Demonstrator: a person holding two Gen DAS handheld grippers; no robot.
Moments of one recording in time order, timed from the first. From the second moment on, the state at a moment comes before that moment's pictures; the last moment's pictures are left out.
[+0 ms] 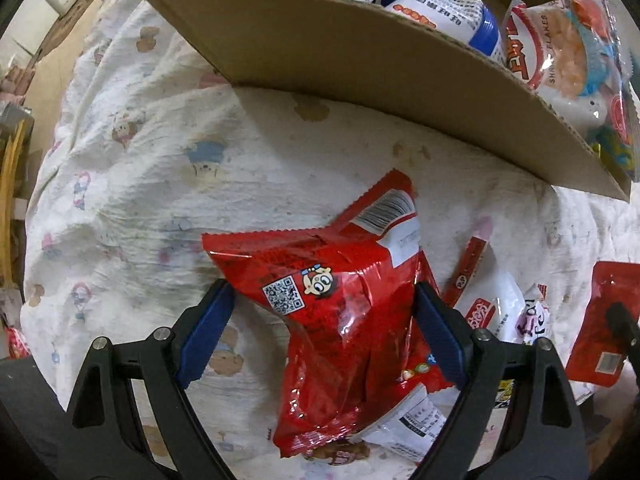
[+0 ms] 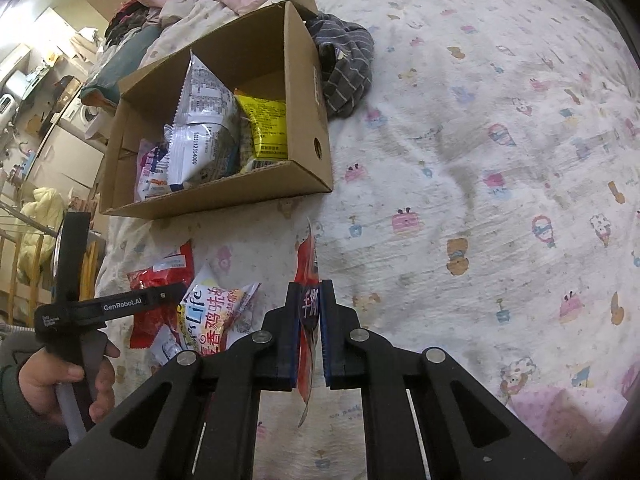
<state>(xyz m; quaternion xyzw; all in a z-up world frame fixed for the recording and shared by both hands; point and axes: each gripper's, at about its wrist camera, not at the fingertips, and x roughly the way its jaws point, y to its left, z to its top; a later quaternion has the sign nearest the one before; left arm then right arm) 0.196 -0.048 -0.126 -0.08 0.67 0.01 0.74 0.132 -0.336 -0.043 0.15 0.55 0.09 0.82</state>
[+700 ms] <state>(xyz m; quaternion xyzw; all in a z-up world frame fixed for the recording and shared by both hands) 0.173 -0.010 -0.080 -0.06 0.62 -0.01 0.78 0.130 -0.332 -0.033 0.16 0.53 0.09 0.83</state>
